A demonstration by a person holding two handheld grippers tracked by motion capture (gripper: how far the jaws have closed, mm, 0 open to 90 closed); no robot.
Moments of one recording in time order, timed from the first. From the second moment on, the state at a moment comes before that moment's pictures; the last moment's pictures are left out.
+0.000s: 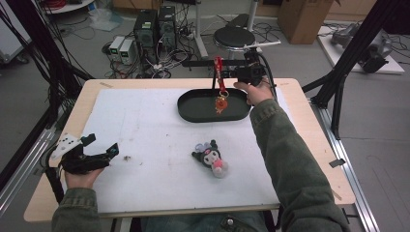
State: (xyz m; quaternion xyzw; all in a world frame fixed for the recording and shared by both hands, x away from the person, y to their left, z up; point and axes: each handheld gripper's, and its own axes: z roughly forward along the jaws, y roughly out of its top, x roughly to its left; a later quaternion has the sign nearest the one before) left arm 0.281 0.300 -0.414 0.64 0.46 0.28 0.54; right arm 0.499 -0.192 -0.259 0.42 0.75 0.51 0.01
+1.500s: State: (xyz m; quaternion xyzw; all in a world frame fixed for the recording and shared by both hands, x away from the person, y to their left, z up) left arm 0.290 0.304 -0.416 0.63 0.48 0.30 0.54; right arm 0.580 -0.217 -0.267 0.46 0.68 0.57 0.08
